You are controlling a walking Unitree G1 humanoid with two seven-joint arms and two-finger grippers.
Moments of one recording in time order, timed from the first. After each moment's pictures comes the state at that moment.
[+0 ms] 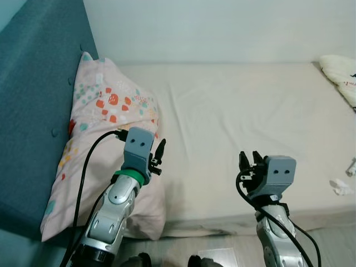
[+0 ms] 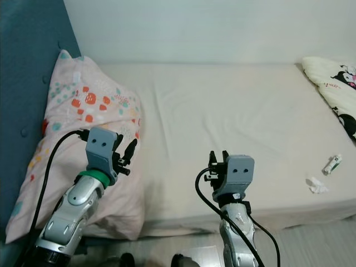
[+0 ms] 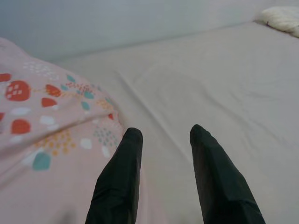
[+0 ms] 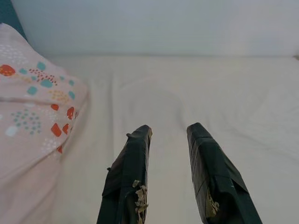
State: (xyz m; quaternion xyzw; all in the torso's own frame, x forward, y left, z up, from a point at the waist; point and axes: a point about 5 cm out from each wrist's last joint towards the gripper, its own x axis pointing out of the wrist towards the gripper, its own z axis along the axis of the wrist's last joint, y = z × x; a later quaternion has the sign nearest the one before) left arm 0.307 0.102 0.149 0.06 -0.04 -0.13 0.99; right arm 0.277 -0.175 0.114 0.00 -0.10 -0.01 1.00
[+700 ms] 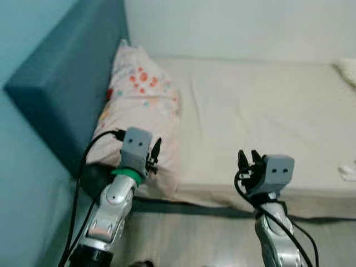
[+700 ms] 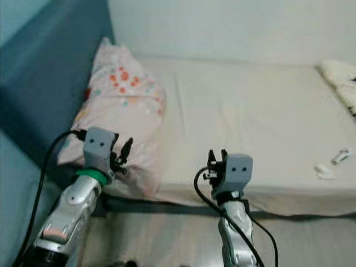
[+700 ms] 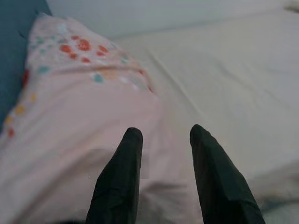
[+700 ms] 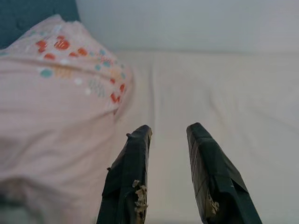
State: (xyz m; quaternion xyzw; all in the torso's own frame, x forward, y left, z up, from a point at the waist) left arm 0.306 0.103 0.146 0.06 -0.04 -0.12 0.99; right arm 0.282 -0.176 0.110 0.00 -0.09 -0.01 1.00
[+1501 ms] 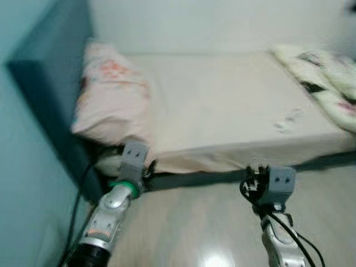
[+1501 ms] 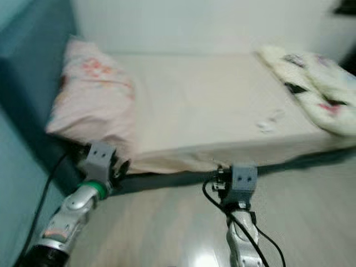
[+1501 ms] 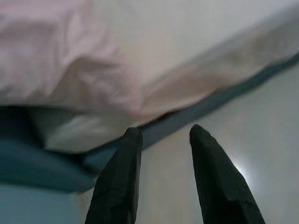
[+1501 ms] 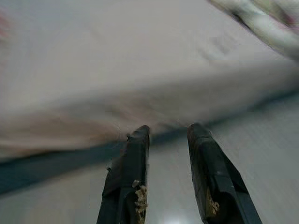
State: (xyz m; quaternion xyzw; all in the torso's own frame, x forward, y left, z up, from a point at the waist) left arm 0.310 0.162 0.063 0.12 0.15 -0.04 0.98; right arm 0.264 -0.223 0.040 -0.01 0.05 -0.08 1.00
